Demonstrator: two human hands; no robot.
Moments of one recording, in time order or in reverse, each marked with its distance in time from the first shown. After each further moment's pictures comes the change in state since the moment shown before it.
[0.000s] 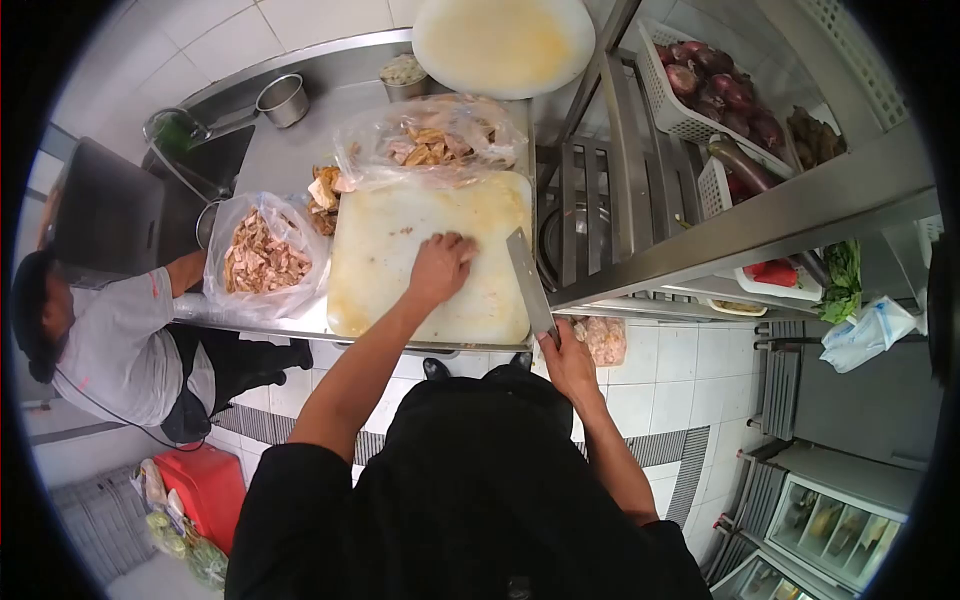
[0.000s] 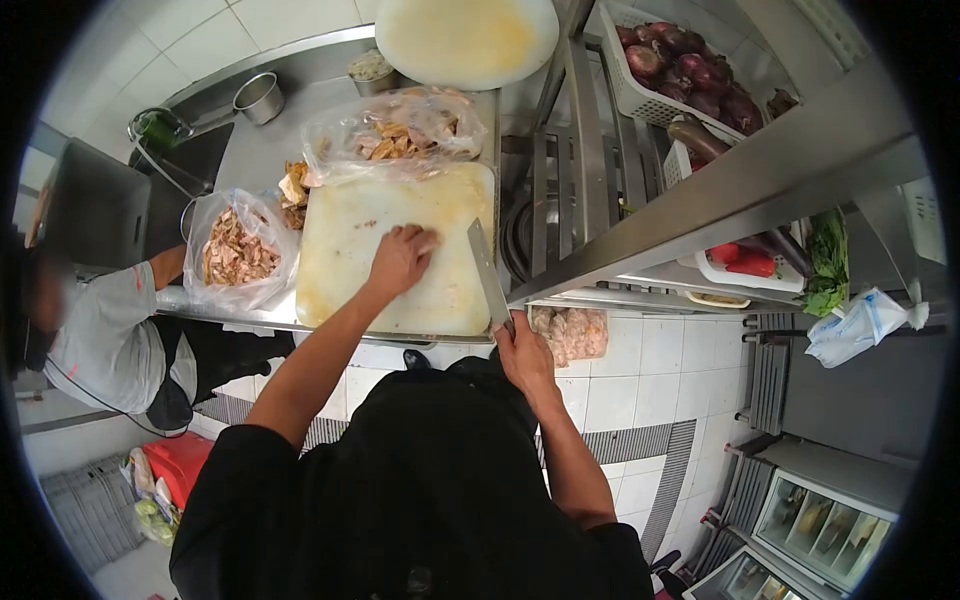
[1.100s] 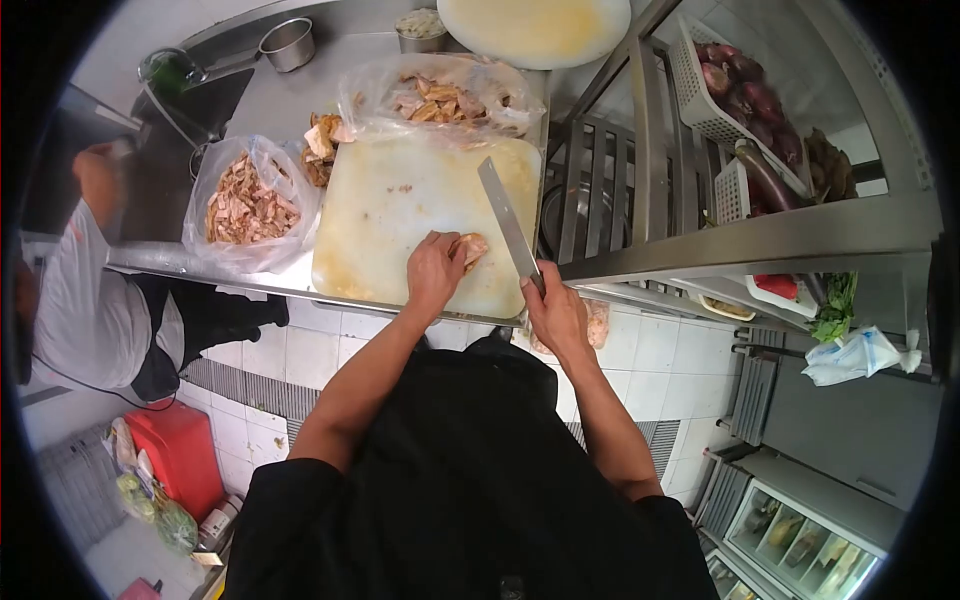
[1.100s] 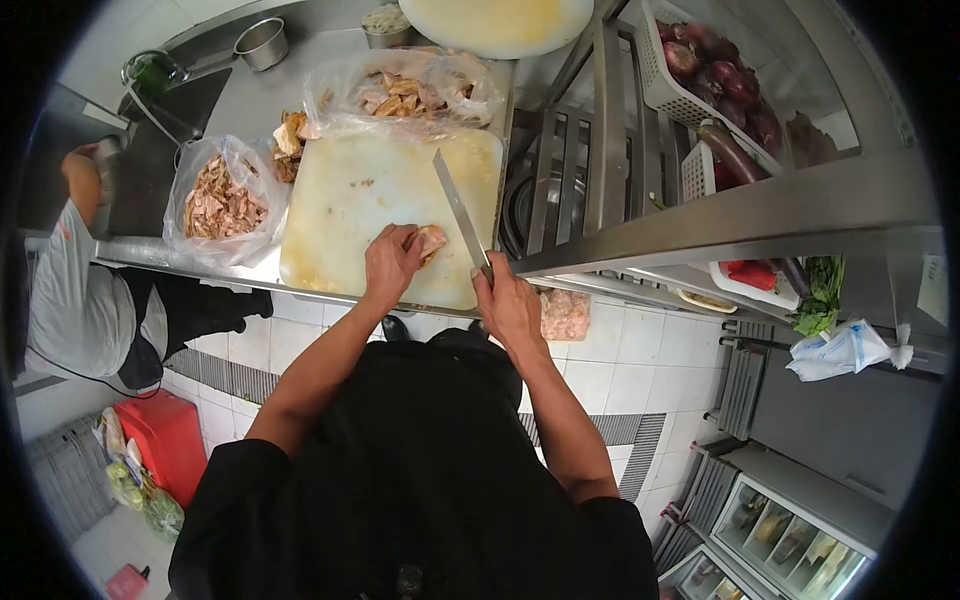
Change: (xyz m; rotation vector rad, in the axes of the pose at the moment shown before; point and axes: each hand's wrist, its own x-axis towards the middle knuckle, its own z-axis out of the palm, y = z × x) left_hand -0.055 0.048 0.012 -0.319 0.250 -0.374; right_hand 0.031 -0.049 -0.004 -0.151 0.089 -0.301
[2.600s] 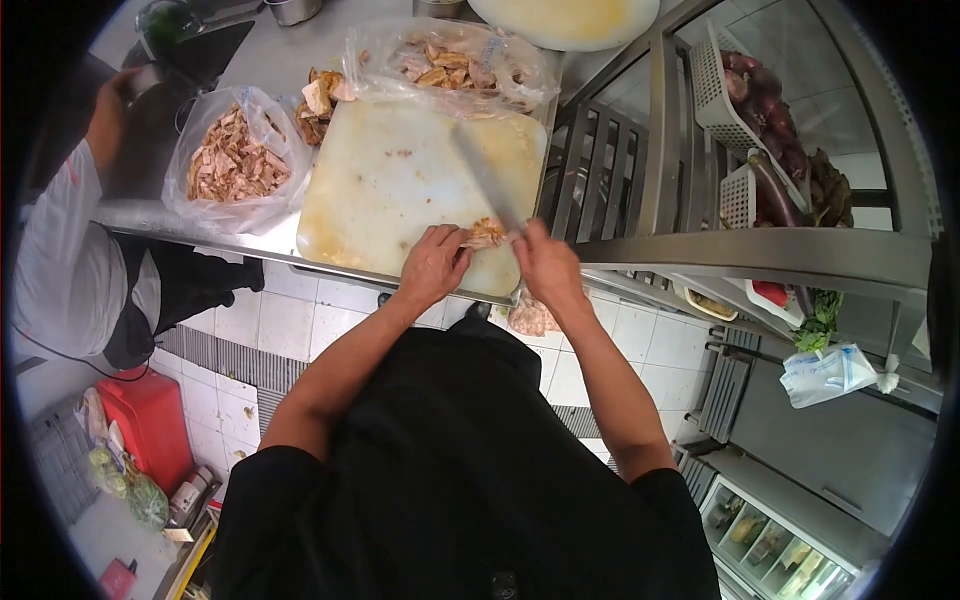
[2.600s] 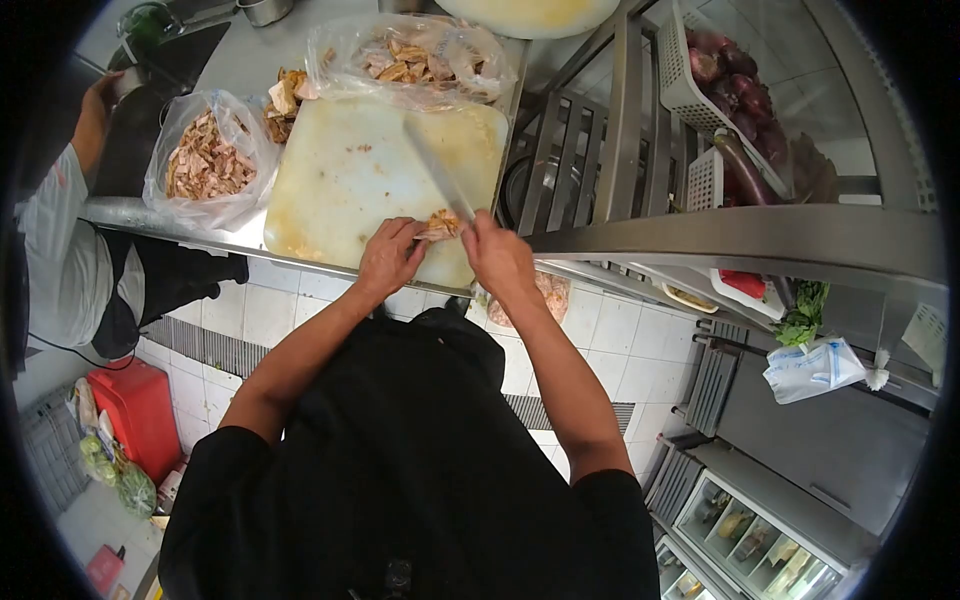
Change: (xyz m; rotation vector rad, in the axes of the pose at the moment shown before) left_hand -0.034 -0.006 0.007 -0.083 0.041 0.262; right_hand 0.045 0.005 0.010 -0.284 -0.079 -0.135
